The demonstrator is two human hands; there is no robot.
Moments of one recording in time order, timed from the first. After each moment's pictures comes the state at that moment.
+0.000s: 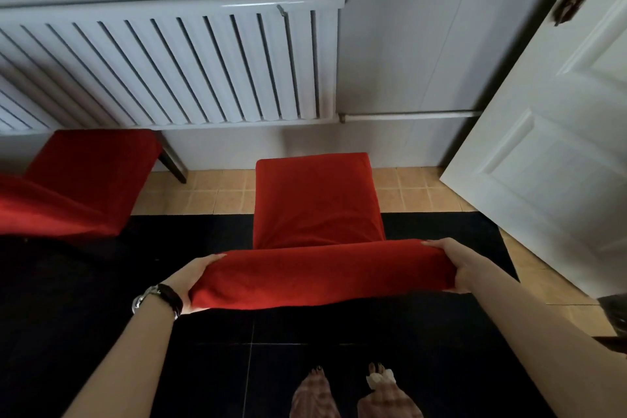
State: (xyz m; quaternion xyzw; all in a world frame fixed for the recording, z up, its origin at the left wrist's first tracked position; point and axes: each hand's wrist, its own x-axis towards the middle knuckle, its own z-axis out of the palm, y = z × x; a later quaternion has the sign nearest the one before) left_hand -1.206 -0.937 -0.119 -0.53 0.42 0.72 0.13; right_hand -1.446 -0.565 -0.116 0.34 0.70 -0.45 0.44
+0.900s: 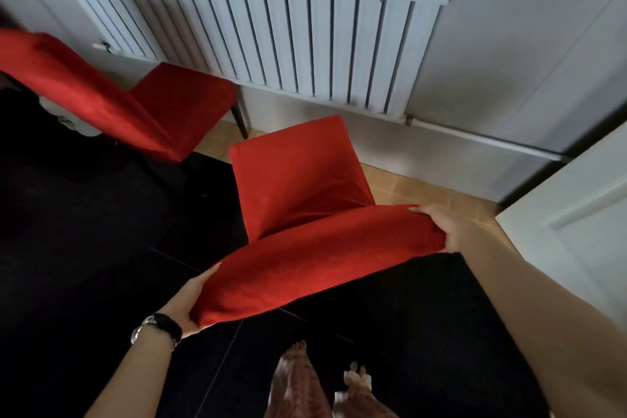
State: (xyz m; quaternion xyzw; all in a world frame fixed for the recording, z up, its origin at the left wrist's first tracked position) left_hand -1.103 -0.818 -0.128 -0.56 0.27 0.78 -0.05; right_hand -1.493 -0.640 -0.083 0.07 0.76 -0.39 0.51
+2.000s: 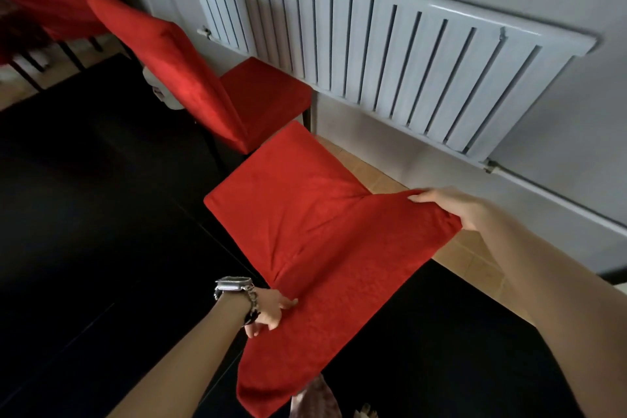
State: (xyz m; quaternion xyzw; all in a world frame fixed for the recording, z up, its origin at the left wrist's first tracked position) left_hand -1.133 -0.845 -0.095 -0.46 0.63 0.44 0.44; right_hand -1.475 -0.819 -0.035 -0.18 0.79 -0.24 0.53
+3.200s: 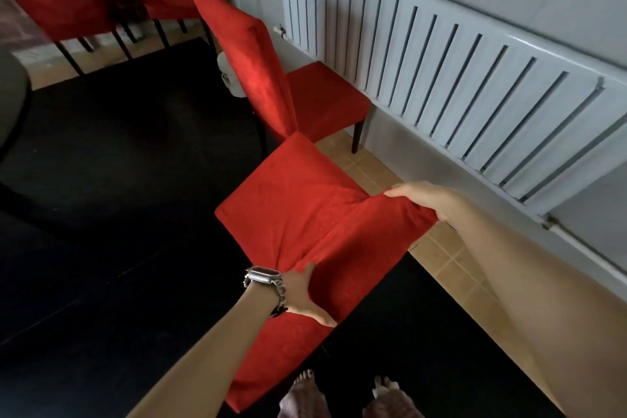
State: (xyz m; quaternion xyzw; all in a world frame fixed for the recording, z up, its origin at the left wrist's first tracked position) left_hand -1.129 -0.845 -0.080 -0.51 0.72 0.38 0.29; right_hand -1.398 -0.922 -0.017 -0.35 0.78 -0.09 0.51
